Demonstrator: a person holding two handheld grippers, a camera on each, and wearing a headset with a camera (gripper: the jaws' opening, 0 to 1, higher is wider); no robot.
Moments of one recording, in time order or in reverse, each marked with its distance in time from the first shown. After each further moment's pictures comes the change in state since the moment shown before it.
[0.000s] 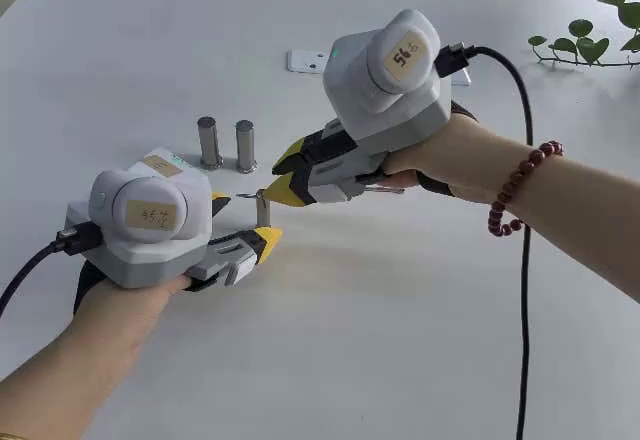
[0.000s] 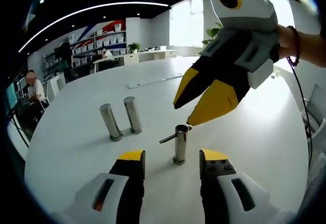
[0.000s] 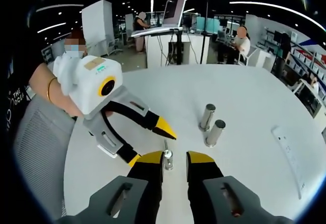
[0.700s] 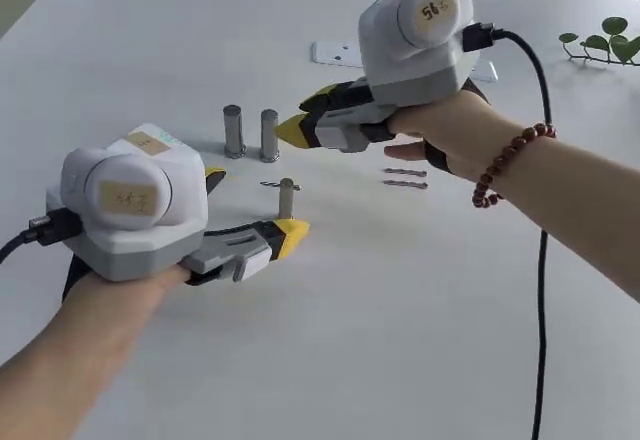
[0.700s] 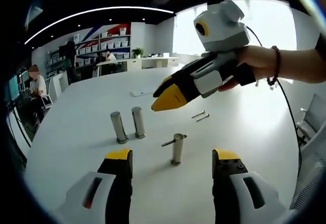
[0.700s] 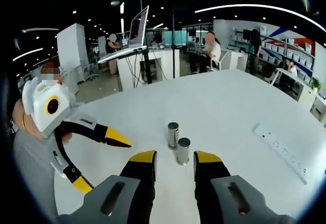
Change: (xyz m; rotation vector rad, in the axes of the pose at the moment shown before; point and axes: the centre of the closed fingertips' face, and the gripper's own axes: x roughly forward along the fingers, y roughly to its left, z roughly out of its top) left arm -0.030 -0.002 0.017 -0.050 -0.062 0.000; right arm 0.013 -0.059 0.021 0.167 -0.133 -0.170
